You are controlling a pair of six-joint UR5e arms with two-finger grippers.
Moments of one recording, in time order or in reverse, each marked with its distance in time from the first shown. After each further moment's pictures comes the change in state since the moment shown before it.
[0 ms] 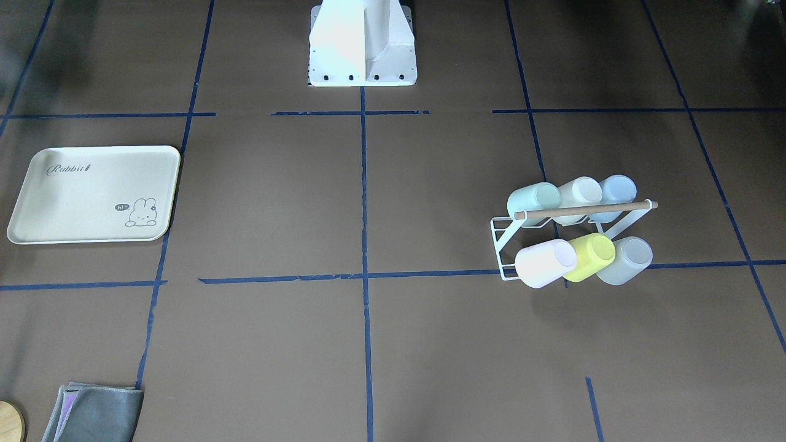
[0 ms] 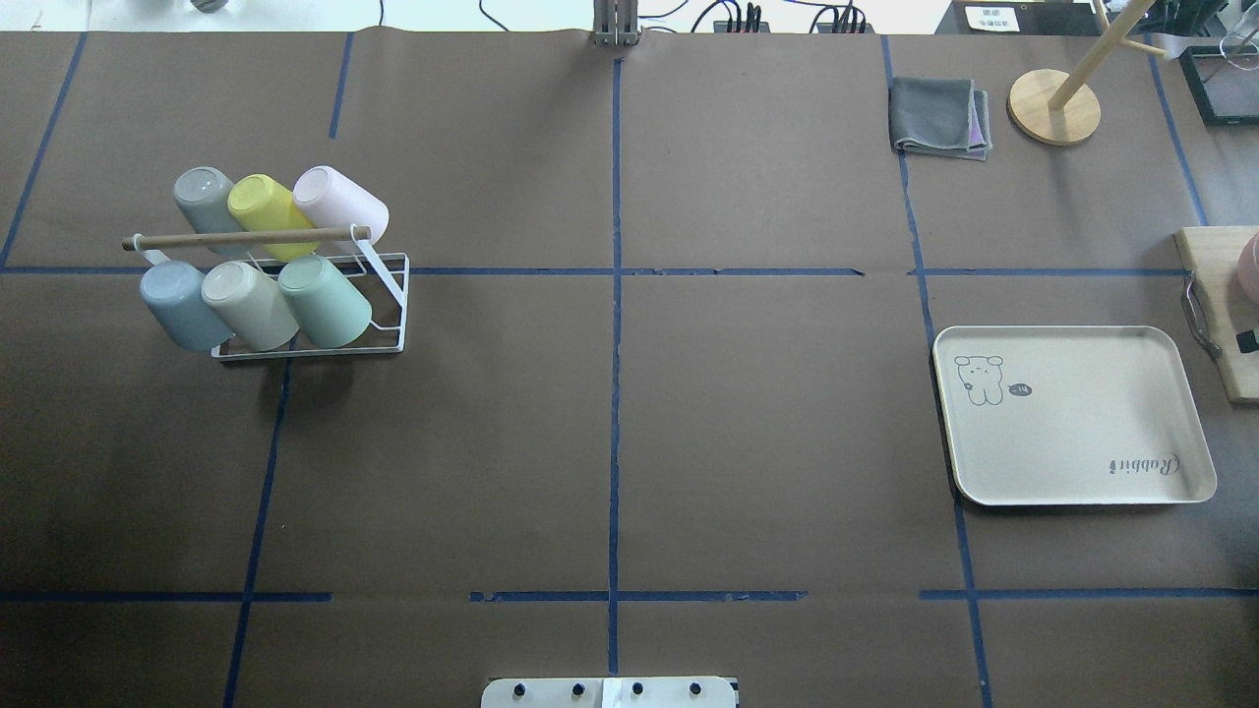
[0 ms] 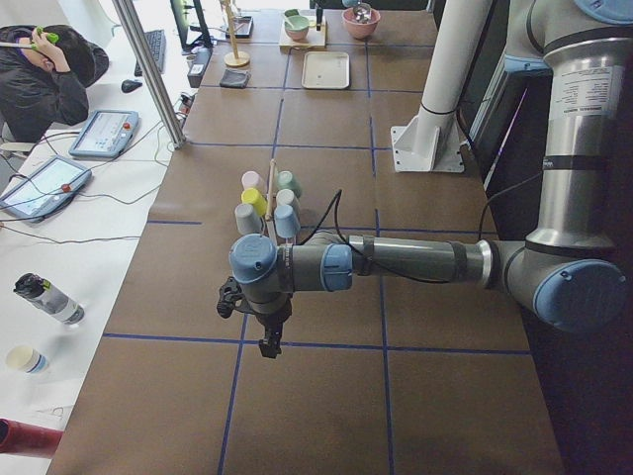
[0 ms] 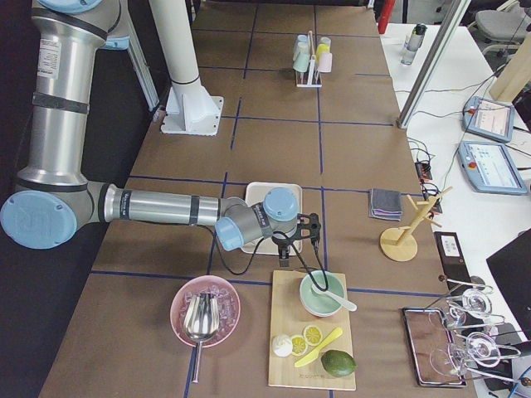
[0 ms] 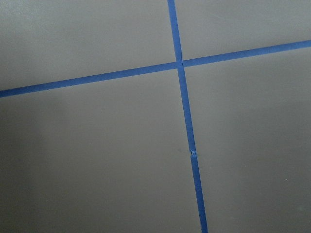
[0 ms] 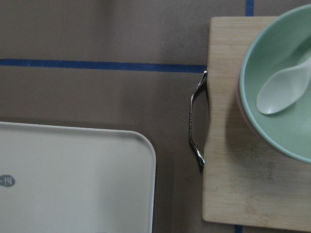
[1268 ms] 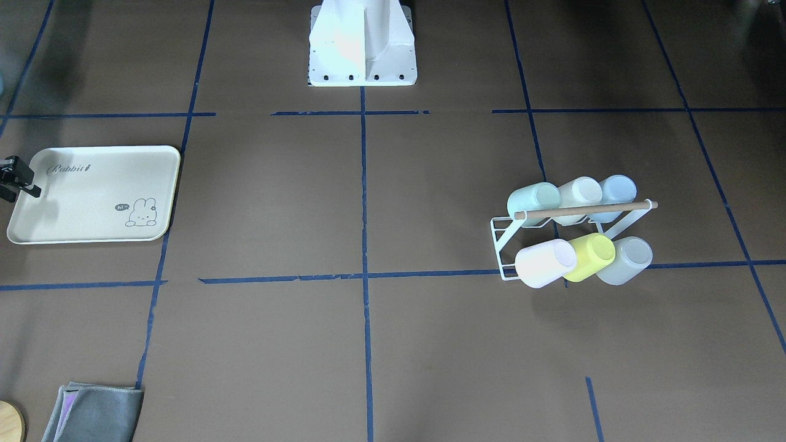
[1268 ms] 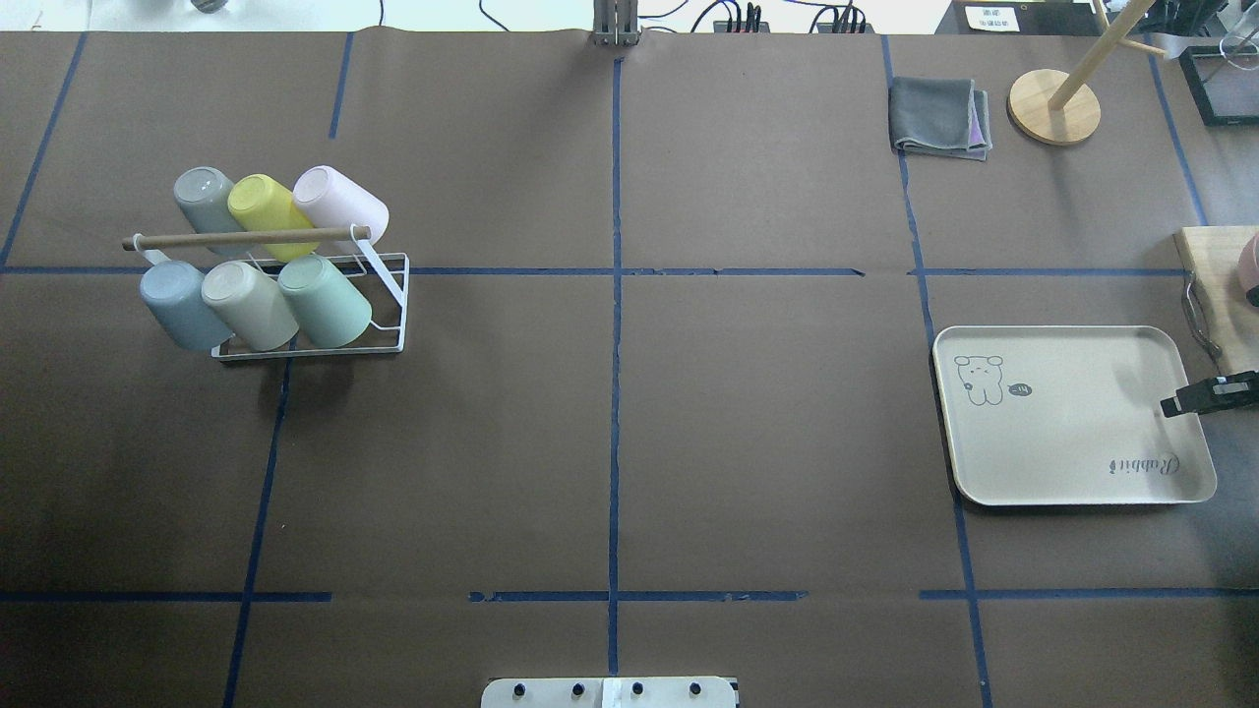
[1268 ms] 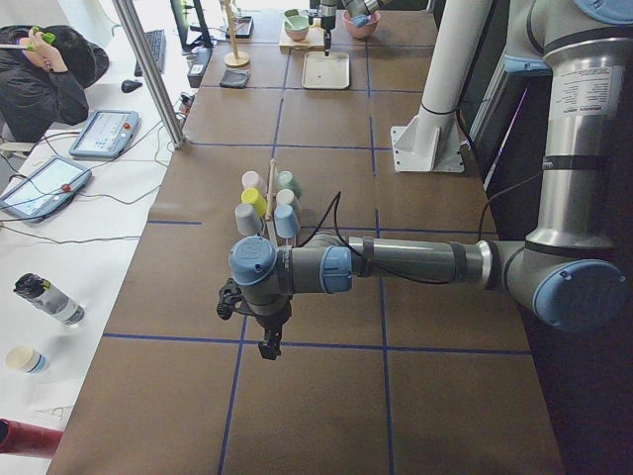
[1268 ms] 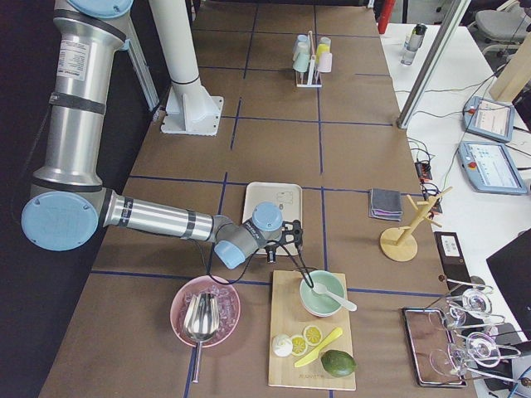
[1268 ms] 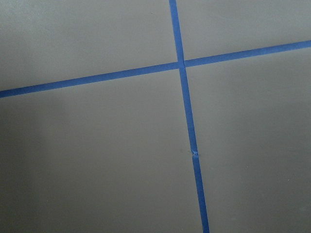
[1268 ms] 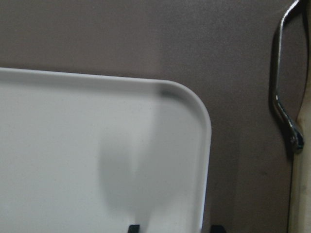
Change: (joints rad) left arm 0.000 -0.001 0.011 -0.009 0.000 0.000; right arm -0.200 -0.008 -0.138 0.269 -0.051 0.147
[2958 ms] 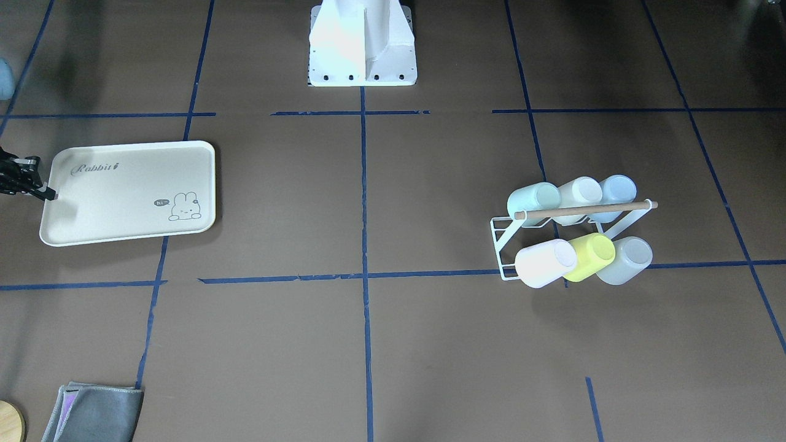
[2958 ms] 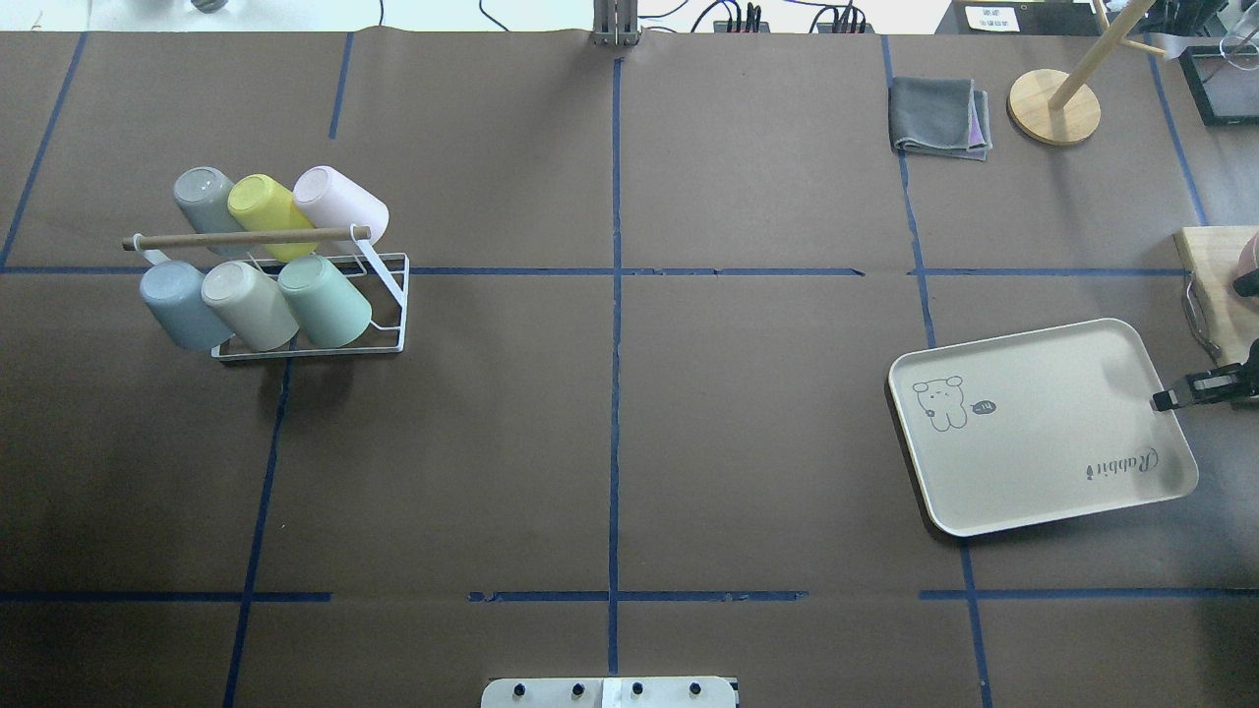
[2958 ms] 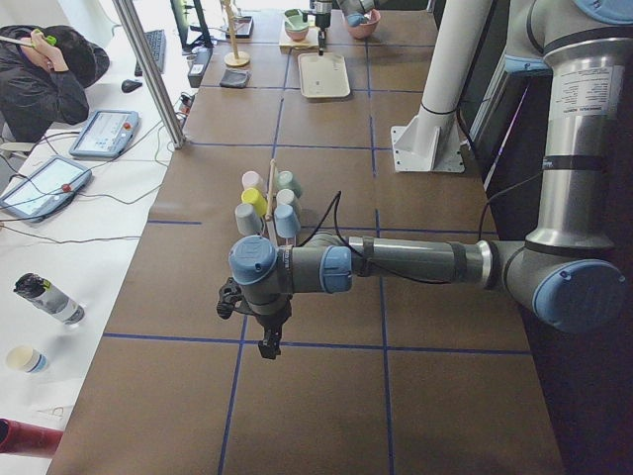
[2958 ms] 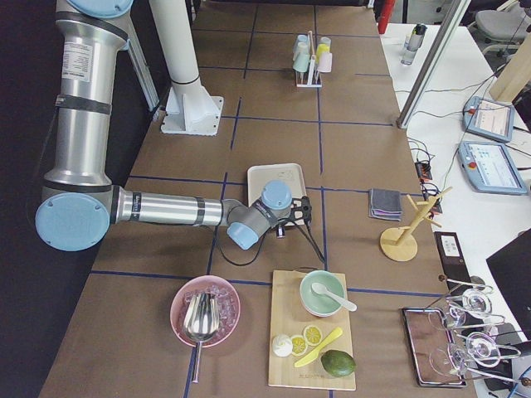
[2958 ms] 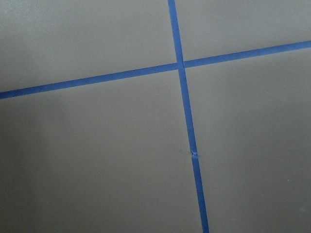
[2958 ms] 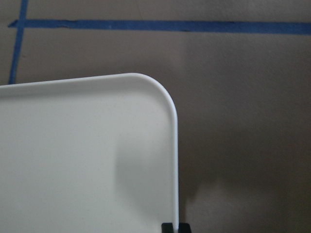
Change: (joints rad) left arm 0.002 0.000 -0.001 -0.002 0.000 0.000; right arm -0.002 0.080 0.096 -0.023 0.061 0.103
